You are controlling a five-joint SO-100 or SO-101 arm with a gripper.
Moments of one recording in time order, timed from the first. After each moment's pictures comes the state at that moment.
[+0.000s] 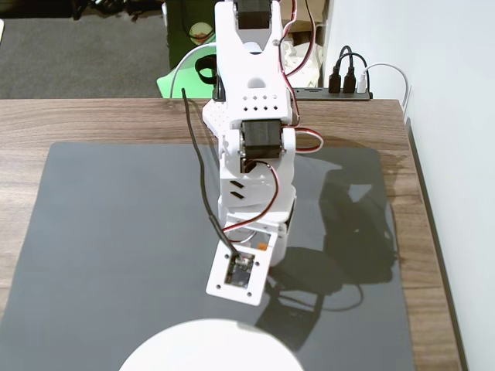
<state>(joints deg) -3.3 78.6 97.5 67.6 -71.4</state>
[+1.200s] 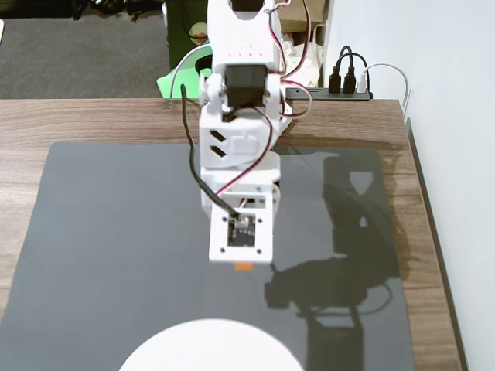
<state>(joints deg) 0.9 88.2 87.5 68.9 -91.5</state>
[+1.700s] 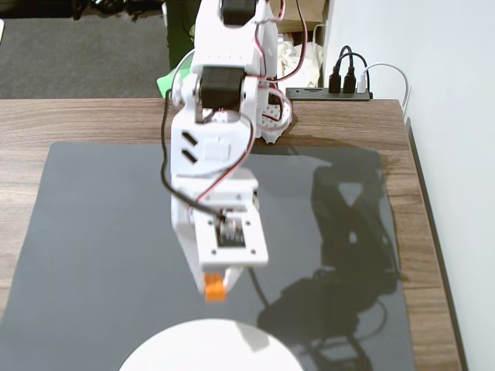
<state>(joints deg) 4.8 76.2 69.4 62.0 -105.6</state>
